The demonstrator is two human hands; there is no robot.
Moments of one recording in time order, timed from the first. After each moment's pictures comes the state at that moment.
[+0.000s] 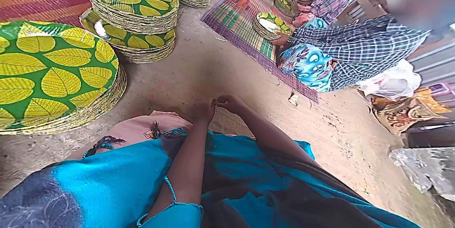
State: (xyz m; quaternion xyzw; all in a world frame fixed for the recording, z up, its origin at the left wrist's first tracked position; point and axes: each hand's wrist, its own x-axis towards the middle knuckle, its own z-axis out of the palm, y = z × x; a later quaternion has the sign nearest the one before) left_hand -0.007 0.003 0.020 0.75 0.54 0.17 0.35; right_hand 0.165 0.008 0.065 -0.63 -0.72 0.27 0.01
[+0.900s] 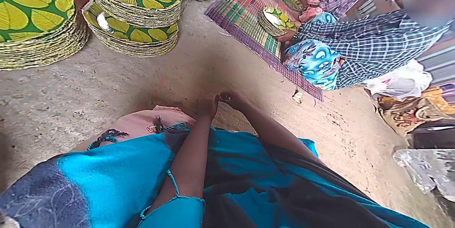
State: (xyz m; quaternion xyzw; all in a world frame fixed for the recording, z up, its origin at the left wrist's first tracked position) left_hand -0.004 0.002 0.011 0.76 0.53 0.19 0.32; right_hand 0.170 0.009 0.054 -0.61 -0.77 0.19 0.02
